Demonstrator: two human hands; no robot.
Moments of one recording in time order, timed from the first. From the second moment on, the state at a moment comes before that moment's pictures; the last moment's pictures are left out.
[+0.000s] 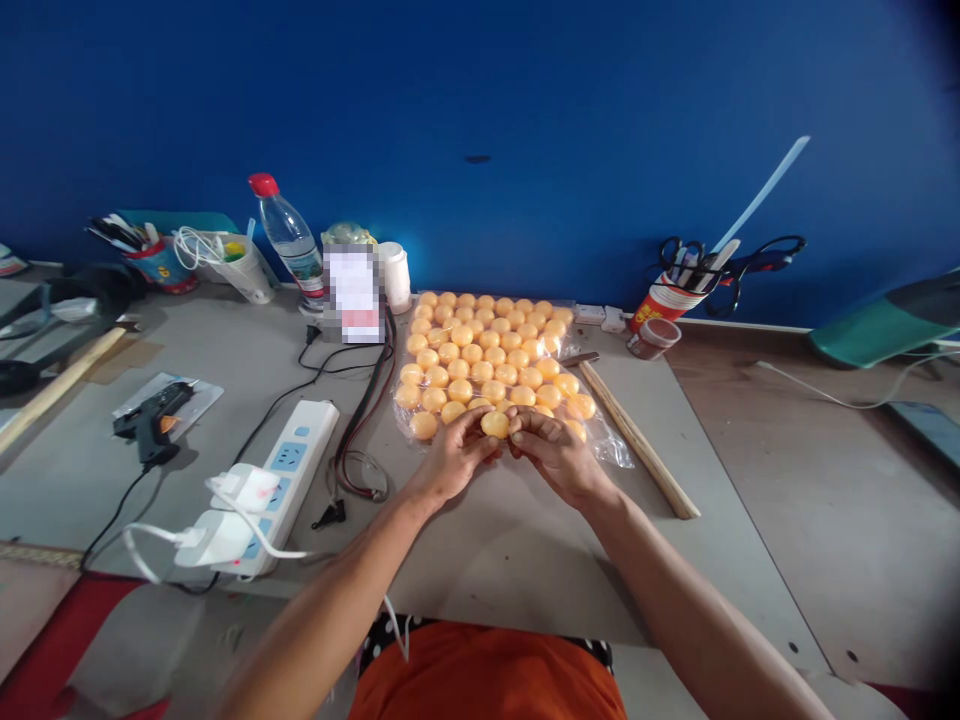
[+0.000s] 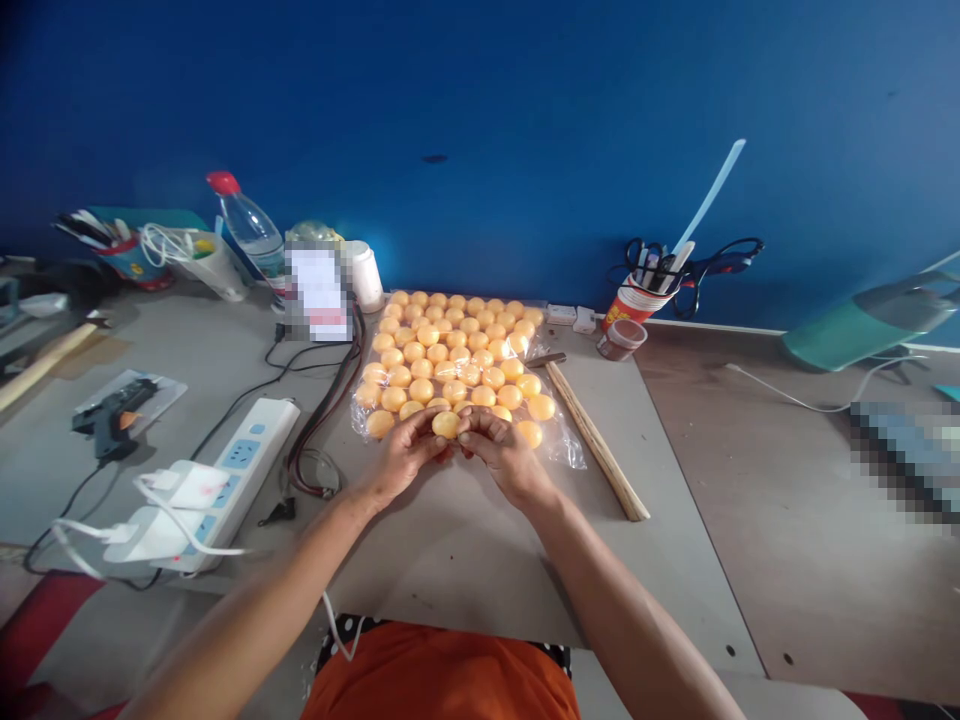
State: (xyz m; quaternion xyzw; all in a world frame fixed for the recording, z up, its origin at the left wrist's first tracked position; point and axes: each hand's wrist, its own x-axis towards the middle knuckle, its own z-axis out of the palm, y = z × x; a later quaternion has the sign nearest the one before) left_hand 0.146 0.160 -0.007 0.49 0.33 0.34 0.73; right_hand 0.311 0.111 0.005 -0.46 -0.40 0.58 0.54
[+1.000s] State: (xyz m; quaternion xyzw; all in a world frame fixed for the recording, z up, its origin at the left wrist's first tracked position) left_hand 0.145 0.160 -0.004 0.53 0.32 0.32 0.71; right_hand 0.314 0.110 0.002 -0.46 -0.39 0.59 0.54
